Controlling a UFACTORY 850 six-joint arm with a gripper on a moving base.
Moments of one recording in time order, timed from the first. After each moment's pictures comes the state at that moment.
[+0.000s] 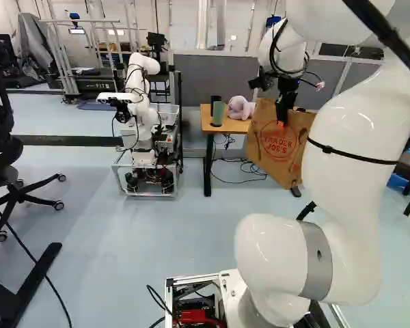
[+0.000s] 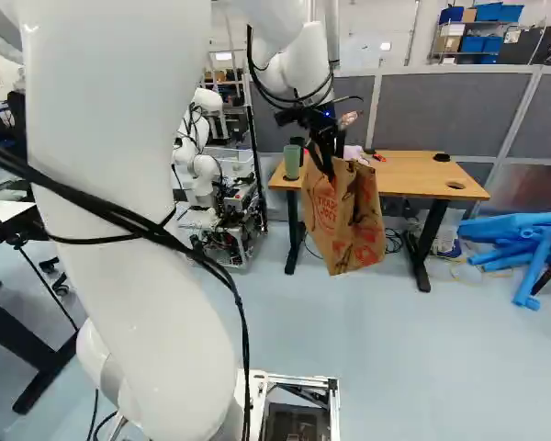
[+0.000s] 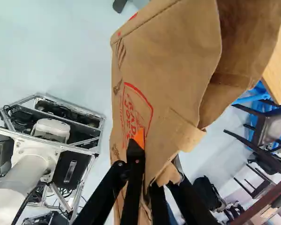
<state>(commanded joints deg) -21.4 -12.2 -76.1 -13.6 -56.8 -40.9</state>
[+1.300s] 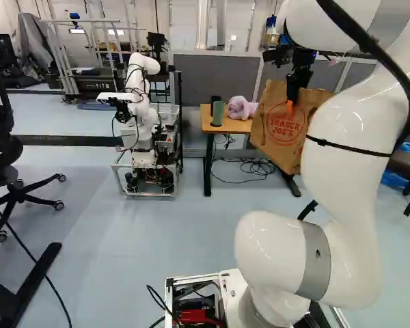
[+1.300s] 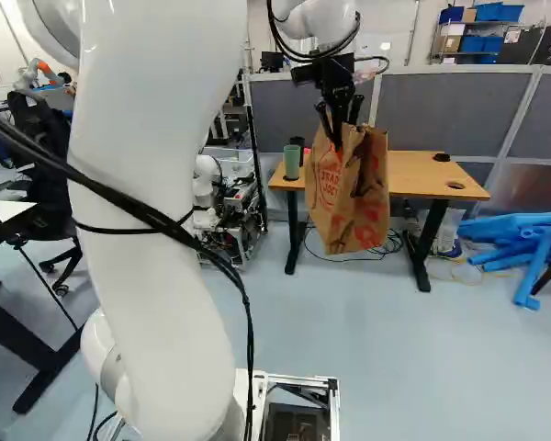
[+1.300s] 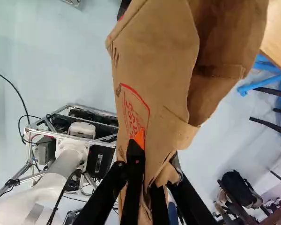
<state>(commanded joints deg) -25.4 -16.7 -94.1 -5.5 -73.7 -40.9</state>
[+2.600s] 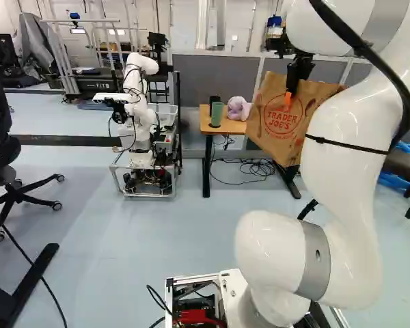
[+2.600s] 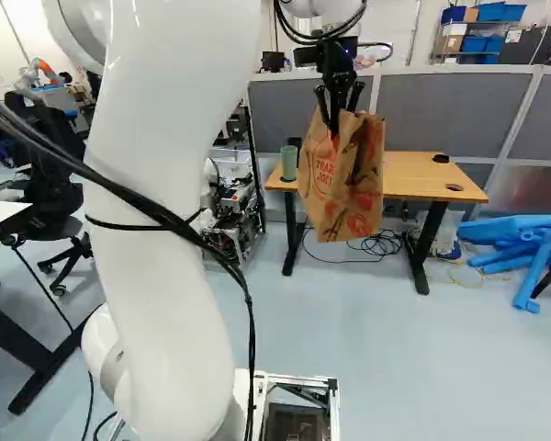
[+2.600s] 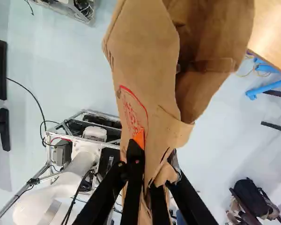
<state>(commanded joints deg) -26.4 -19.0 -100.4 -1.1 -78.4 -40.9</state>
